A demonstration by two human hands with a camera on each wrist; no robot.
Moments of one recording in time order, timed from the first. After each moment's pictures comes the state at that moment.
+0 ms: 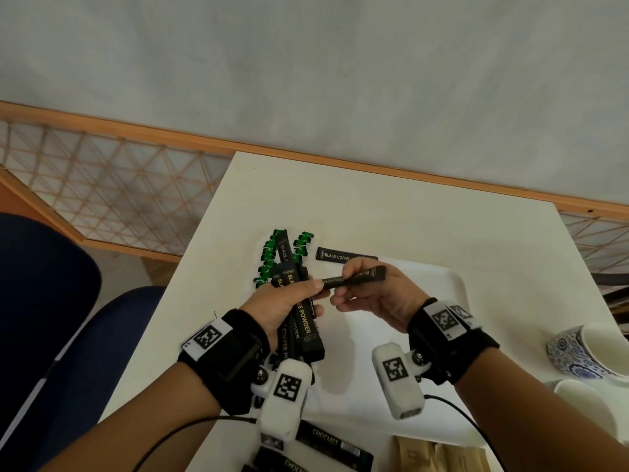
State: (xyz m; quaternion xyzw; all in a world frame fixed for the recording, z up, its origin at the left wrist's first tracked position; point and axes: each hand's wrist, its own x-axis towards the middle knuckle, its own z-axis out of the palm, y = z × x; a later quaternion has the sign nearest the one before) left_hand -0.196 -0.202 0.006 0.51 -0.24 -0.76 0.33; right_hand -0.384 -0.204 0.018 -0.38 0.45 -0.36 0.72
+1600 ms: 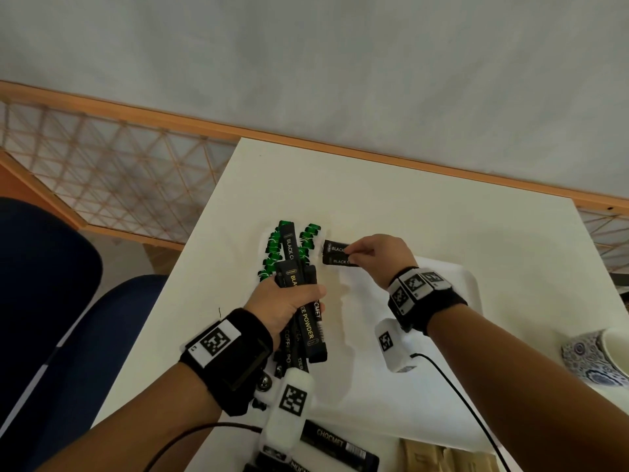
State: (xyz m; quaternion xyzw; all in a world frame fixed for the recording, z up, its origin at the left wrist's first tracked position) left_hand -0.194 -0.204 -0.012 0.54 -0.25 -0.72 0.34; right_hand -0.387 -0.266 -0.023 -0.64 0.70 -0.15 0.29
